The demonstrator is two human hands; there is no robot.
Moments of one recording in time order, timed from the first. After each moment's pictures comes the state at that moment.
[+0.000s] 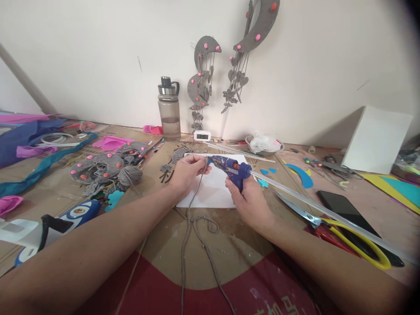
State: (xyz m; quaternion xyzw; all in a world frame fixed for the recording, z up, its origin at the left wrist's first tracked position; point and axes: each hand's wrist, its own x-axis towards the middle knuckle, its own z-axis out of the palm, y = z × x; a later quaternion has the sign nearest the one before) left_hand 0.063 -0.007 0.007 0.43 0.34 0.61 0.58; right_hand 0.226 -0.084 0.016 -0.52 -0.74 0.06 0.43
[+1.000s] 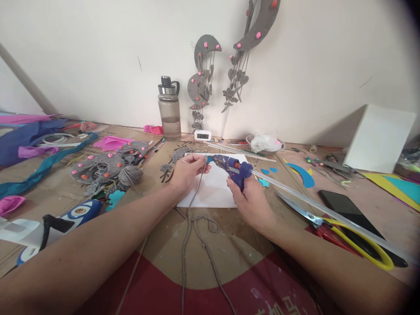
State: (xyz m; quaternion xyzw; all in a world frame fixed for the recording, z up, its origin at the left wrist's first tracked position) left_hand 0.062 -0.007 0.008 0.42 0.34 0.61 0.58; right_hand 0.229 -0.082 0.011 -0.52 -0.74 0.05 0.43
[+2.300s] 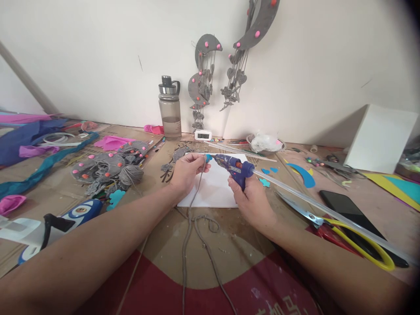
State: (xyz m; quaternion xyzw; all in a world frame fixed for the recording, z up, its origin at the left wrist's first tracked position) left_hand 0.061 -0.005 0.007 0.41 0.33 0.62 0.58; right_hand 0.228 -0.081 0.011 -0.53 -0.73 0.06 0.43
